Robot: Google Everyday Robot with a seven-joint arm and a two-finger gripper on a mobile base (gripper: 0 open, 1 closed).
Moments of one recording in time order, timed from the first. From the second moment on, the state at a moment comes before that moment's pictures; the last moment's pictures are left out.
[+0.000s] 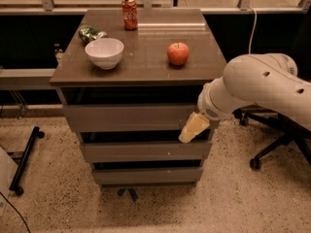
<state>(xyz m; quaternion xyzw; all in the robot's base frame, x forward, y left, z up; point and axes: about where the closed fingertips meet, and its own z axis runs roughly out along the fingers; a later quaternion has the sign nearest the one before) 0.572 -0.129 0.775 -0.51 0.81 0.00 0.28</state>
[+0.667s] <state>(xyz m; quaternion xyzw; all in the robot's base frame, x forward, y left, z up) 0.590 -0.136 0.742 -0.52 0.82 0.03 0.26</state>
